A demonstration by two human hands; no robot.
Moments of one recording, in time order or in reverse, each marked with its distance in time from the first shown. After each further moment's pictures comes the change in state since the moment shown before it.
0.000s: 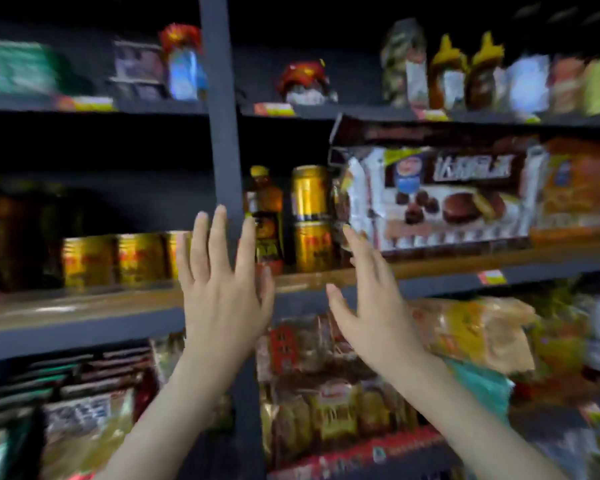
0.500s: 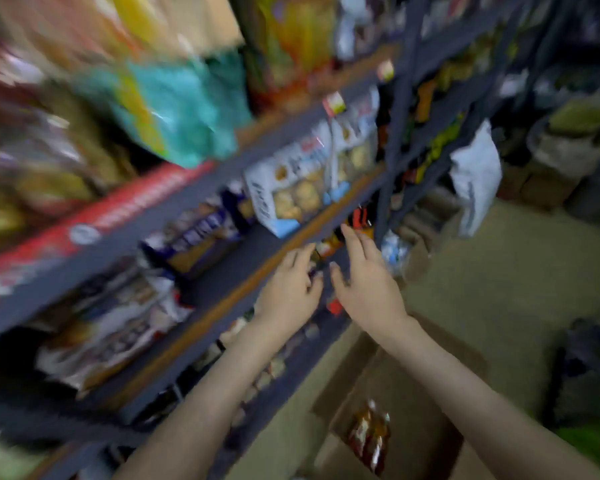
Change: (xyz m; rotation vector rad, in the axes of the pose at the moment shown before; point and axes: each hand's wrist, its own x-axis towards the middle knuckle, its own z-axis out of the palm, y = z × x) left_hand -0.333 0.371 0.055 -0.979 -1.424 0.053; right_hand -0.396 0.209 -0.087 -0.355 -0.290 1.029
